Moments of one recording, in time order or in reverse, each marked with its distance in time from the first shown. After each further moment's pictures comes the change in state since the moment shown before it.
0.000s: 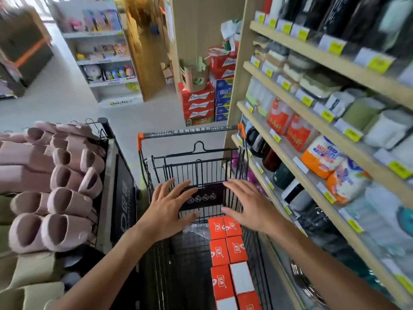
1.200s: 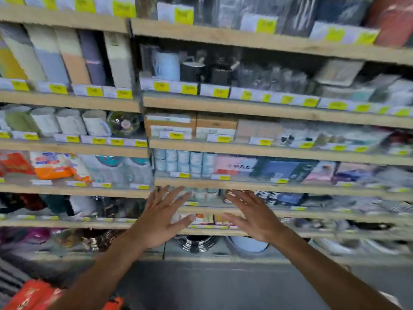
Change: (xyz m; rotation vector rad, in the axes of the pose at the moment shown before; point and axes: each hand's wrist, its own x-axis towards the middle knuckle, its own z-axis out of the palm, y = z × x) left_hand -0.153 0.485 0.083 -0.026 -0.298 1.192; right_hand -0.672 -0.042 -0.021 -0.107 0.368 1.221
